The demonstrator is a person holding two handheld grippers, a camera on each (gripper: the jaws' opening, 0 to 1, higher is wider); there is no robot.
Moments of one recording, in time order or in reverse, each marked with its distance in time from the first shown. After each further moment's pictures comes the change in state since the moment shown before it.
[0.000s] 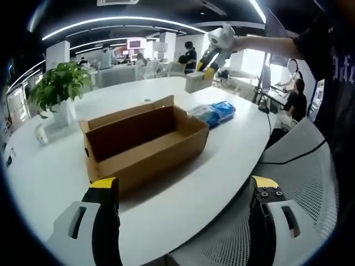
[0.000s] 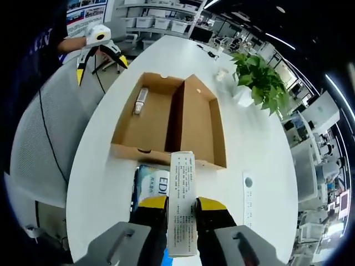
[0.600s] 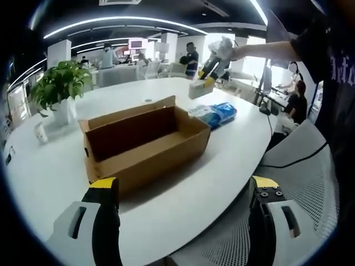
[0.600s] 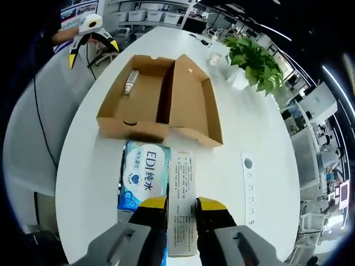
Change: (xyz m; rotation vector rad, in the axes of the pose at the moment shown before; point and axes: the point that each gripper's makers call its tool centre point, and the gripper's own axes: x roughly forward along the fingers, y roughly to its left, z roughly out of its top) left arm 0.004 0.002 0.001 -0.011 -0.003 0.001; right arm 0.020 -0.013 -0.052 0.034 0.064 -0.014
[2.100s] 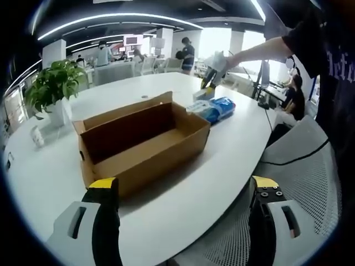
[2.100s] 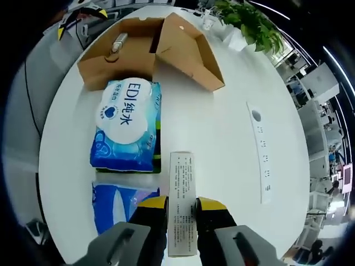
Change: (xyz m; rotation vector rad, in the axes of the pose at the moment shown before) left arm 0.011 0.000 0.001 0.022 0.040 -0.018; right arm 0.043 -0.001 -0.097 0.068 0.164 0.013
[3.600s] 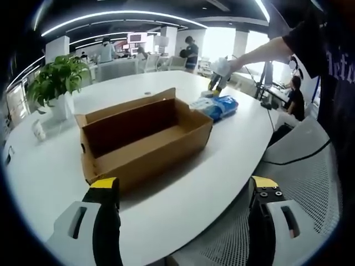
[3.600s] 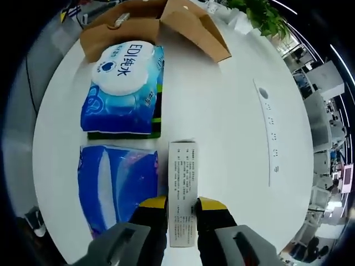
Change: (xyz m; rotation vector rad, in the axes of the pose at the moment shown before) left arm -0.001 0.003 -0.009 -0.025 0.009 0.020; right arm 0.014 0.001 -0.050 -0.021 0.110 0.009
